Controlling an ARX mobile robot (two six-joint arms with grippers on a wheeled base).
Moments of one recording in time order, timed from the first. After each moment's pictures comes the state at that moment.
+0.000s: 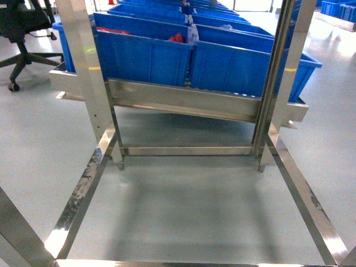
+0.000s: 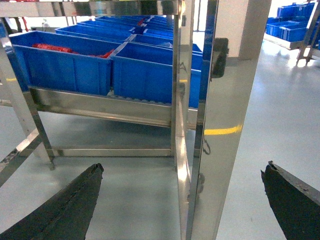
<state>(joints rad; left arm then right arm) 0.00 0.01 0.01 -0.01 0.00 0.00 0.00 0.00 0.01 -0.01 0.00 0.00</state>
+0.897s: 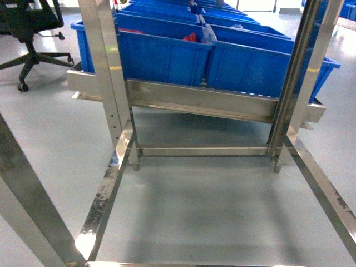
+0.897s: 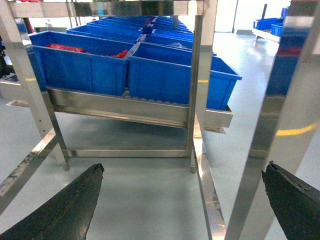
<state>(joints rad) 0.00 0.01 0.01 -0.01 0.00 0.00 0.00 0.00 0.01 -0.01 0.00 0.00</state>
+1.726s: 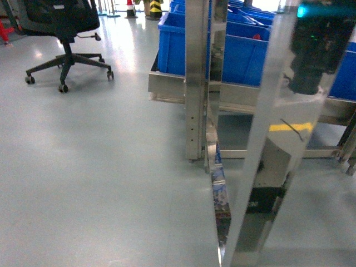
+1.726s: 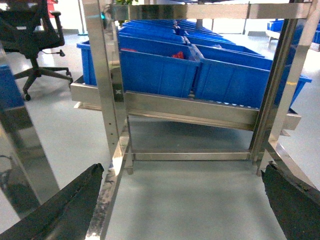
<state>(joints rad) 0.00 0.01 0.01 -0.01 0.00 0.00 0.00 0.00 0.01 0.00 0.00 0.00</state>
